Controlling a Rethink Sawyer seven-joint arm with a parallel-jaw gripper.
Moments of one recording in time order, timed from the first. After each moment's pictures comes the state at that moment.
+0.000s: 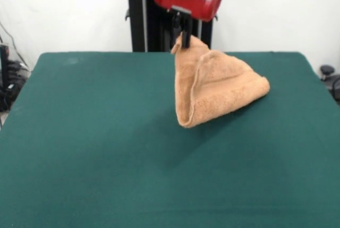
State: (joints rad) arm -0.22 -0.80 0.05 1.62 -0.17 0.86 2.17
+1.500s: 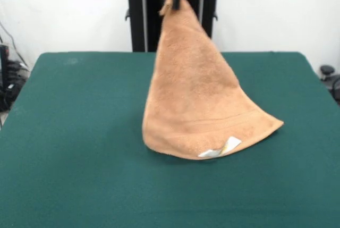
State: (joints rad) arm -0.25 -0.90 0.01 1.66 -0.15 0.93 2.17
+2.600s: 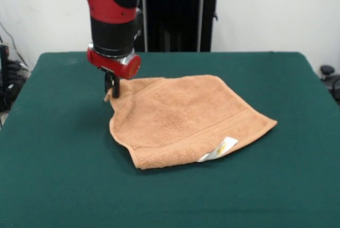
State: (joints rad) arm -0.47 -0.53 0.03 1.70 -0.37 0.40 2.17
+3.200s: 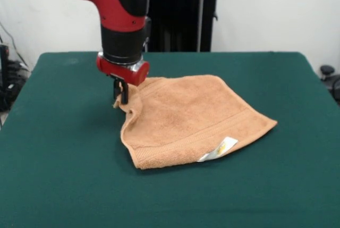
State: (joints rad) arm -0.45 -0.50 0.04 1.70 -0.38 0.36 2.17
